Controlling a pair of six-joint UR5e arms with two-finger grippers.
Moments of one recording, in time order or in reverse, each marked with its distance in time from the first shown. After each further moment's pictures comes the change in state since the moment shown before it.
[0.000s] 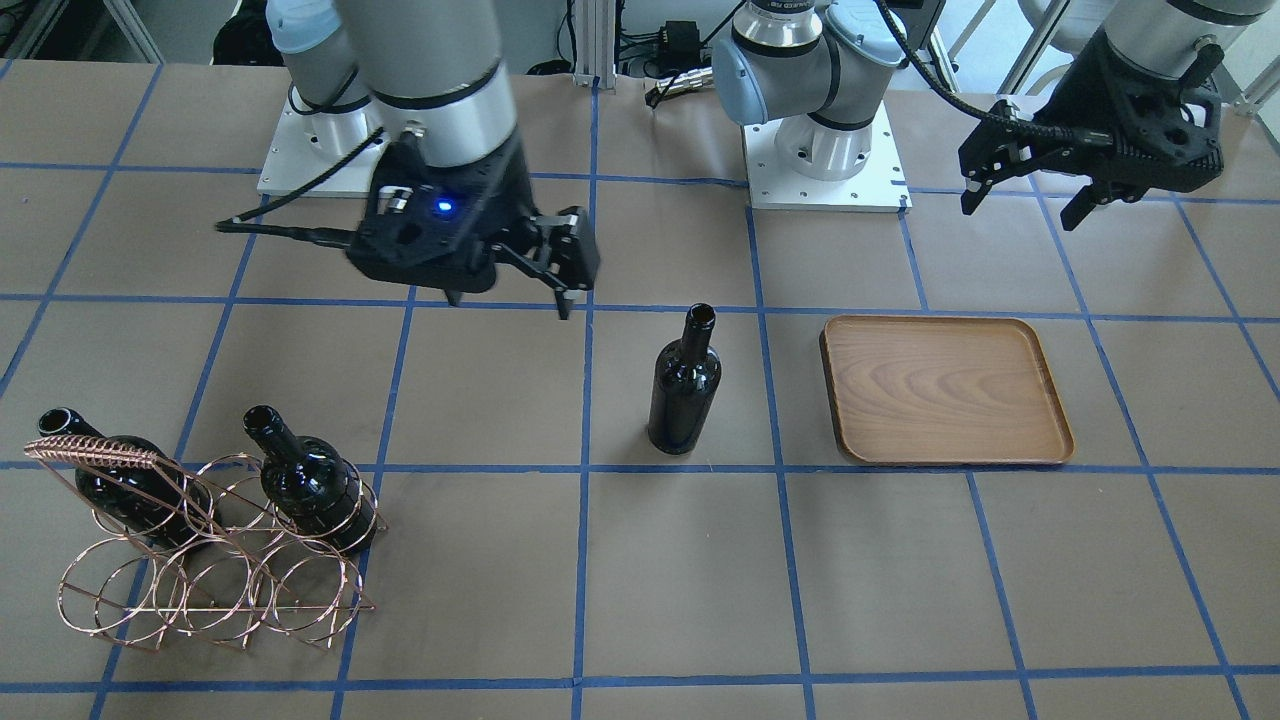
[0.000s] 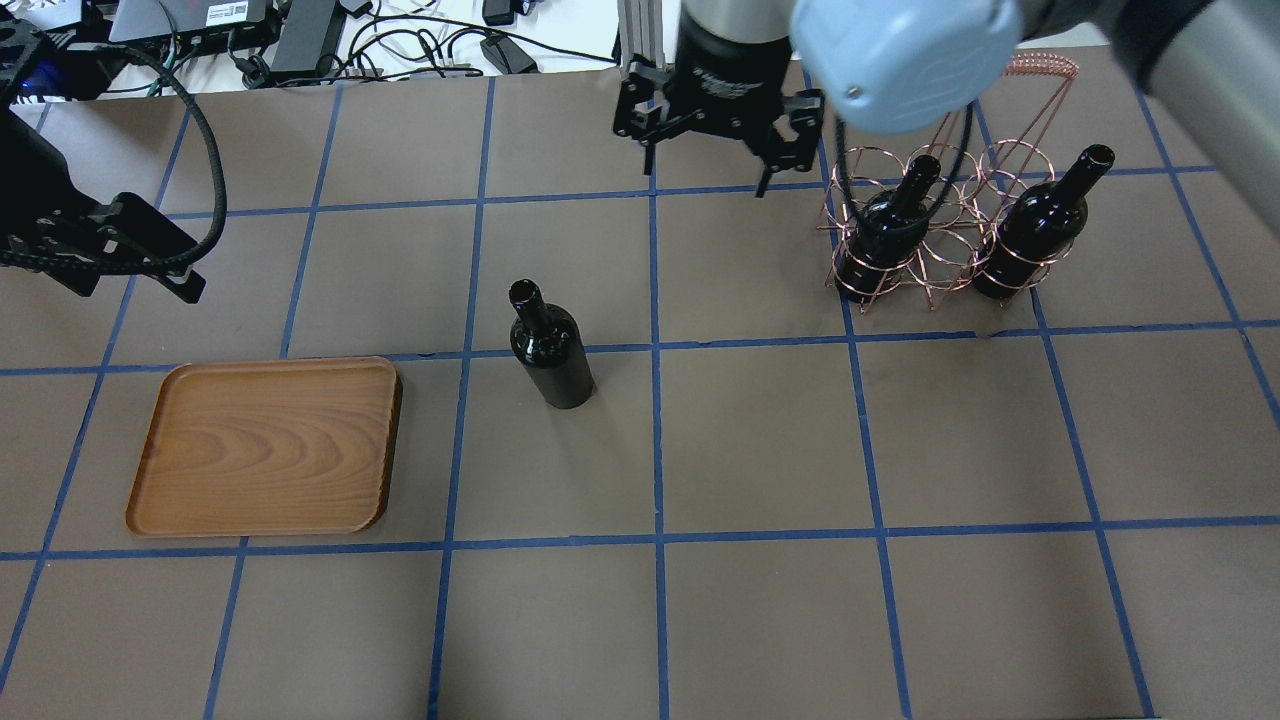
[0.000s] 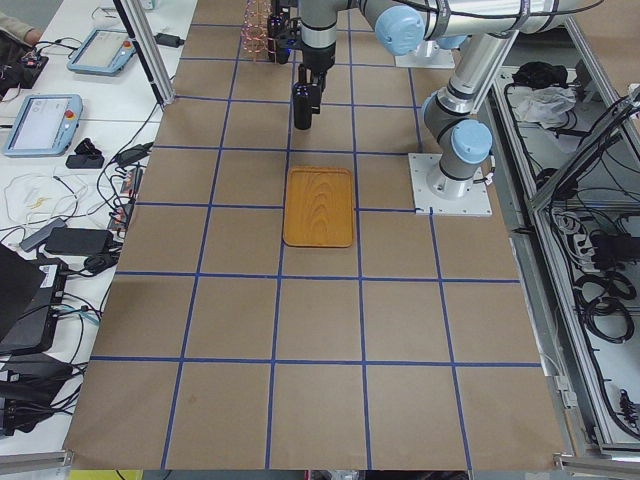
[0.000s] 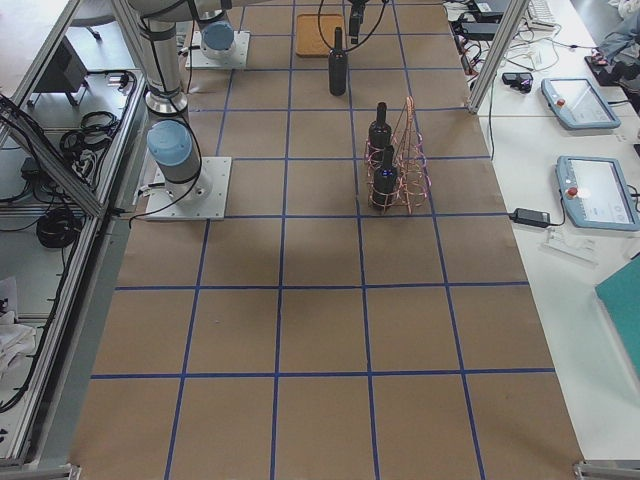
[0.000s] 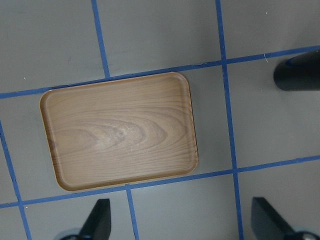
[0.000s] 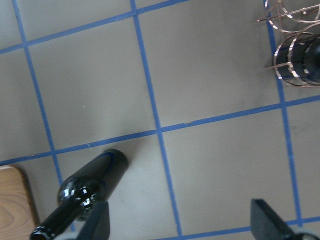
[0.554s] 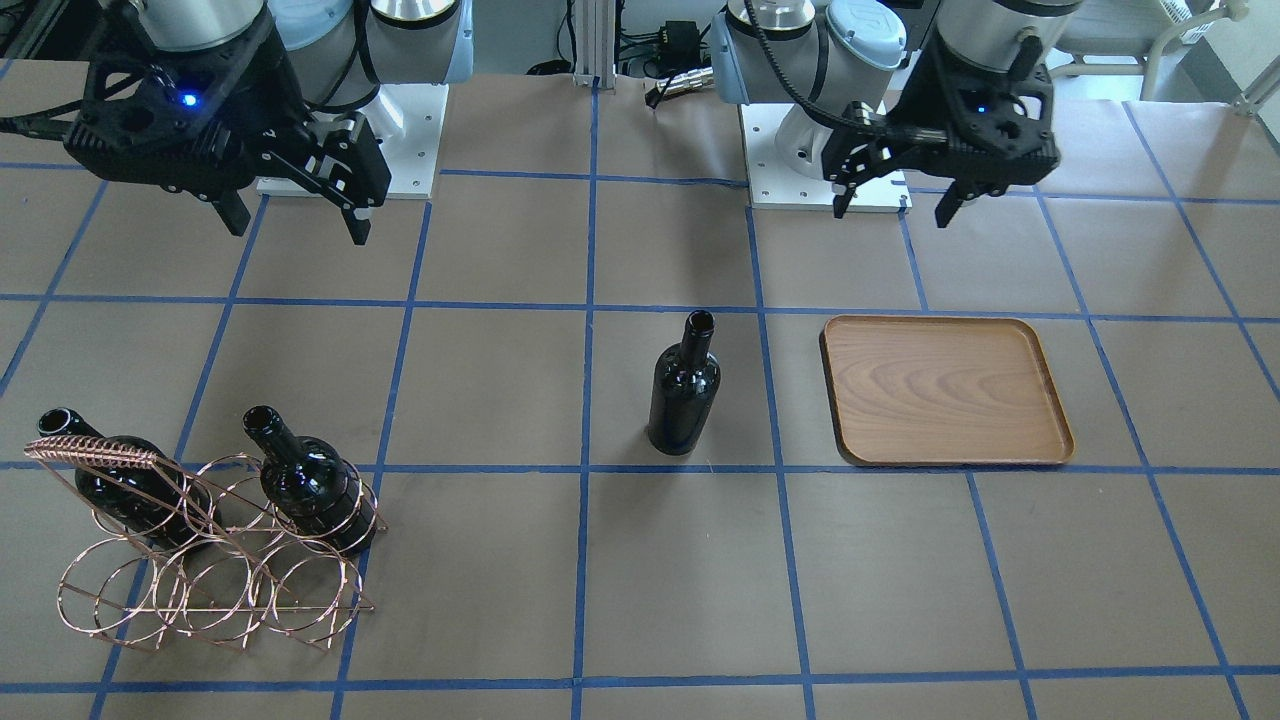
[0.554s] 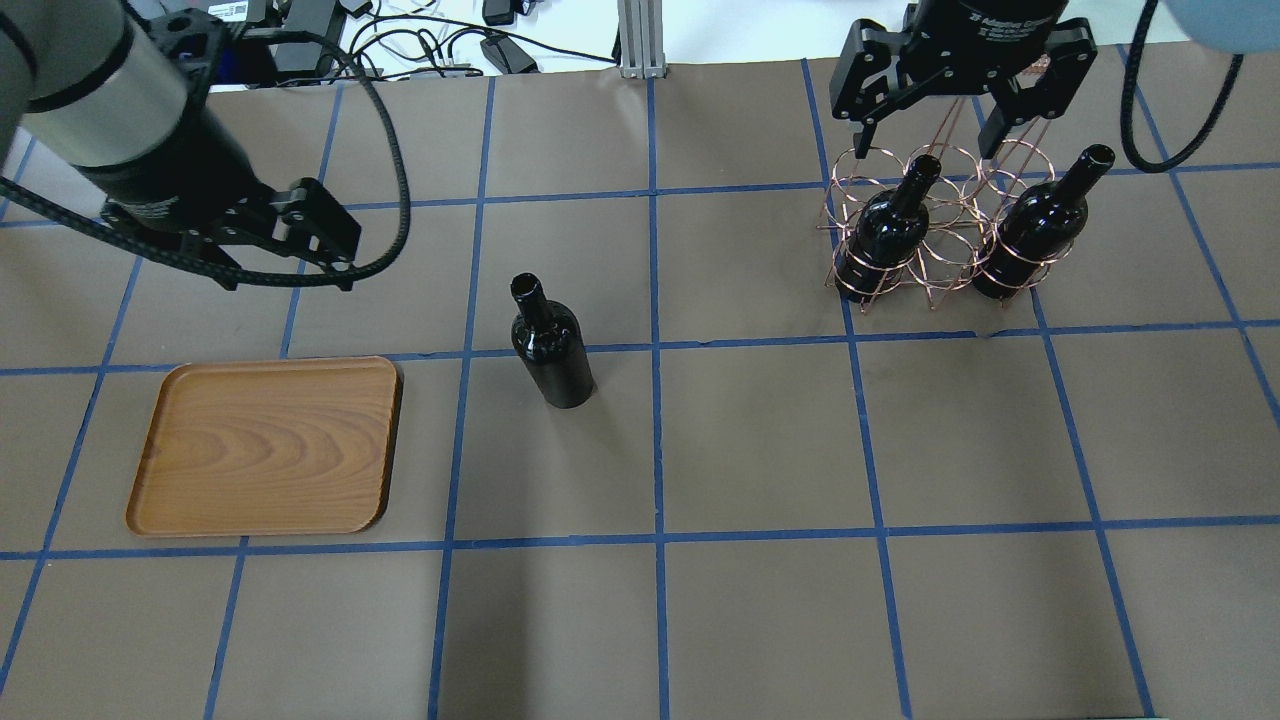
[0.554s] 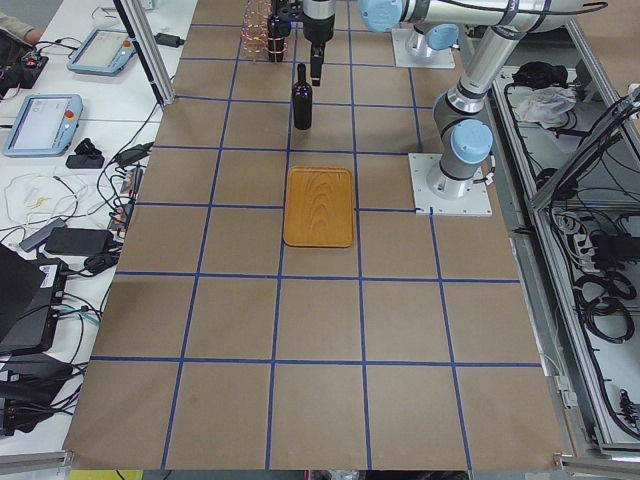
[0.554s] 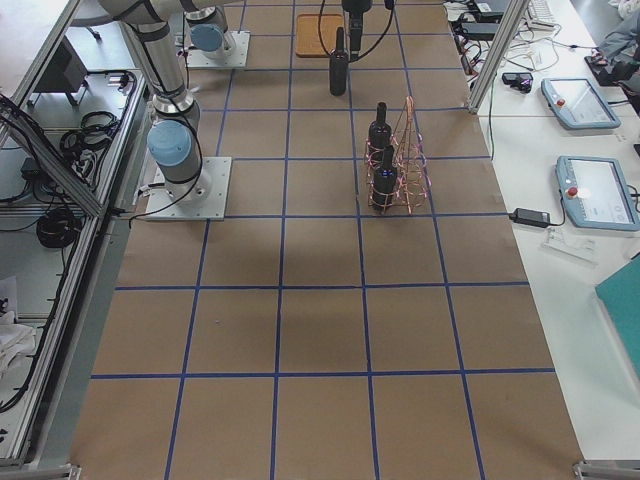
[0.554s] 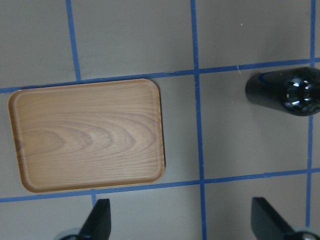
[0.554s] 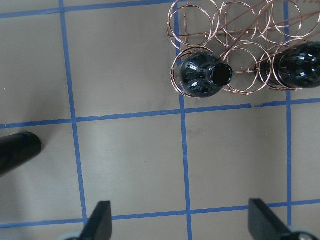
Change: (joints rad) left arm -0.290 -0.024 0.001 0.054 0.001 -0.352; right arm -0.157 -0.161 0.064 0.119 -0.109 -0.281
